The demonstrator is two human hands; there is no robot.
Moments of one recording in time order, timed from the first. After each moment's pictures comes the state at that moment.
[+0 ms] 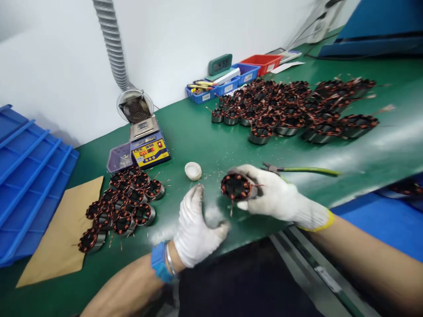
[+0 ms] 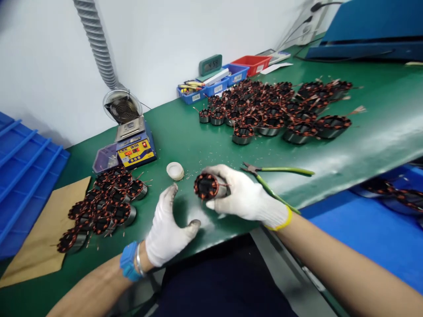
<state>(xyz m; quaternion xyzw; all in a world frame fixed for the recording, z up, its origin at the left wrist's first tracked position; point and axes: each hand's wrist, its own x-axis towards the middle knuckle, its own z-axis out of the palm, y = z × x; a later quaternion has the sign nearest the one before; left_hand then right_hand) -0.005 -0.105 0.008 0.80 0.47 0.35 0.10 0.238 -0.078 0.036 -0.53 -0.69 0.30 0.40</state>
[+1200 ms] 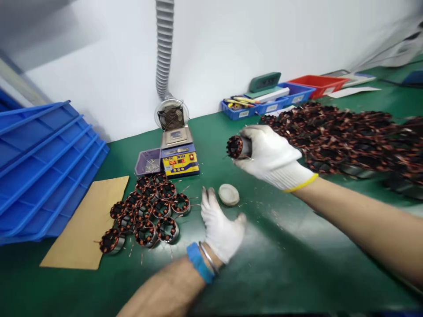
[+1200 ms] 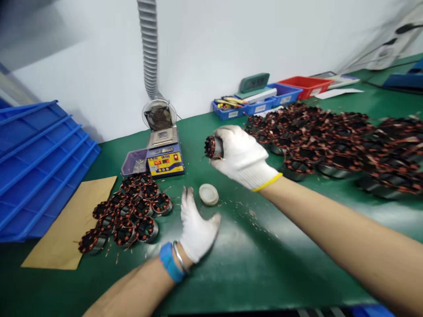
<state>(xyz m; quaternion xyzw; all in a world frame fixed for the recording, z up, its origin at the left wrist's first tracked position) 0.027 -0.044 -0.006 0.62 0.67 0.36 0.21 0.178 0.071 0.114 -0.61 -0.73 -0.10 0.29</state>
